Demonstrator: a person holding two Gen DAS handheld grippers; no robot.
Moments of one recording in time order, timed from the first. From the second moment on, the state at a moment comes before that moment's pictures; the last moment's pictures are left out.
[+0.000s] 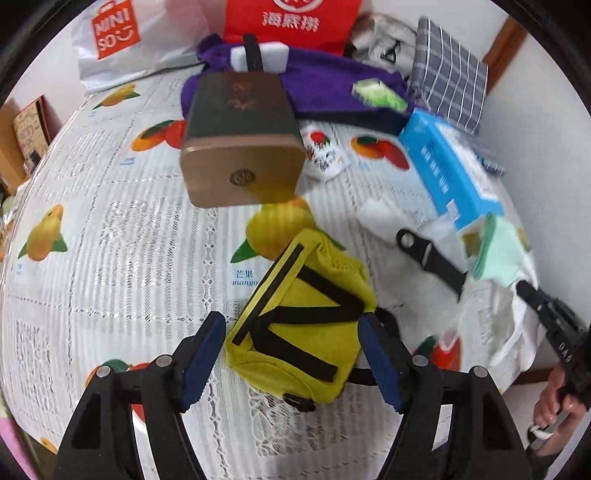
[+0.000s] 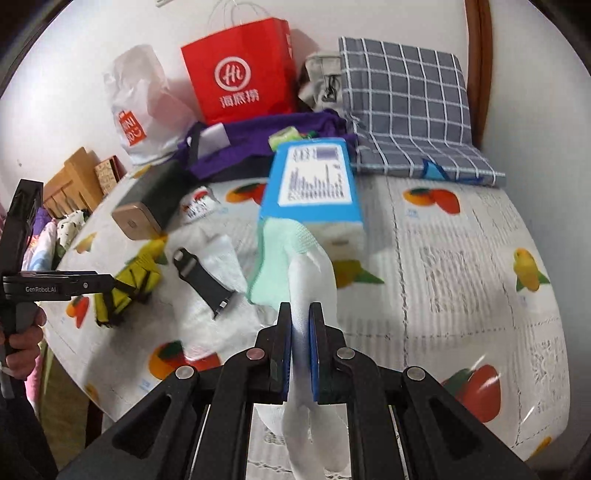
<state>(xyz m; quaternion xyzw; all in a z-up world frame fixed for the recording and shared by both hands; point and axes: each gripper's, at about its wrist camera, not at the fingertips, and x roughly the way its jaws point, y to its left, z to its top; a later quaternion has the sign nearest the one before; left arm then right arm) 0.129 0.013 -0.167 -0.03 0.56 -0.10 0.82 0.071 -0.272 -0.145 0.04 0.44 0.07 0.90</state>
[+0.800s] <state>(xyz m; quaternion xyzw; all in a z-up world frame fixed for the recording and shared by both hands) 0.119 -0.031 -0.178 0.05 0.54 -0.14 0.83 0.072 -0.277 -0.179 0.02 0.47 0.06 0.88</state>
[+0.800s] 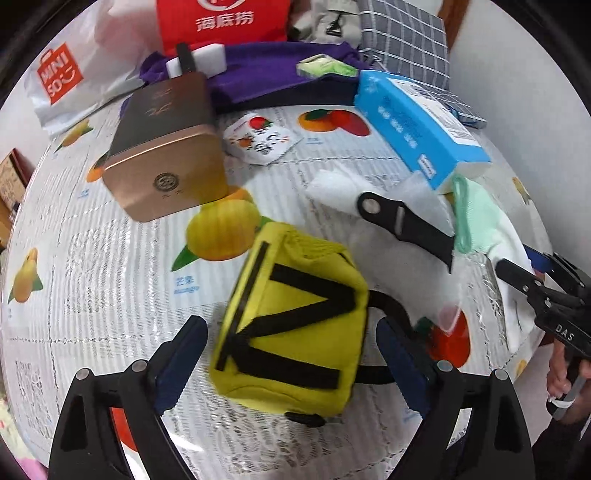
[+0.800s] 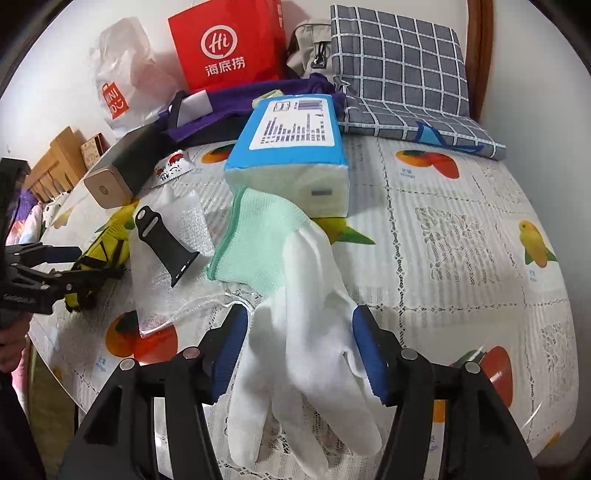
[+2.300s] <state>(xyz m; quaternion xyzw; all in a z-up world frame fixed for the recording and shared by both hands) 0.132 0.025 -0.100 -0.07 0.47 -0.06 0.88 0.100 -0.270 -0.081 0.03 0.36 0.10 0.93</state>
